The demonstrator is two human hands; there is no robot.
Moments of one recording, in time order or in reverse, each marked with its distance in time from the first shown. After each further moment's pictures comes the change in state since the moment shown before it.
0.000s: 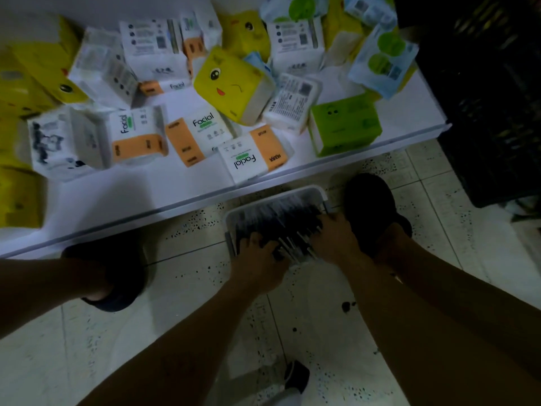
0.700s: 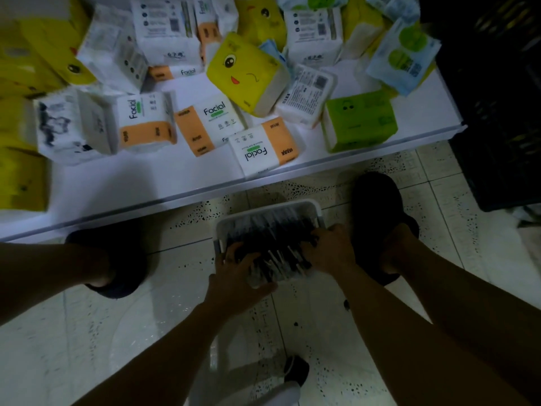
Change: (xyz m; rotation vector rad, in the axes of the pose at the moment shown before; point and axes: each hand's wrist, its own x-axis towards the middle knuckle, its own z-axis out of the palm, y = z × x) left_hand -0.039 -0.058 0.015 -0.138 -0.047 -0.019; right_hand -0.016 -0.016 0.024 -0.036 -0.041 0.077
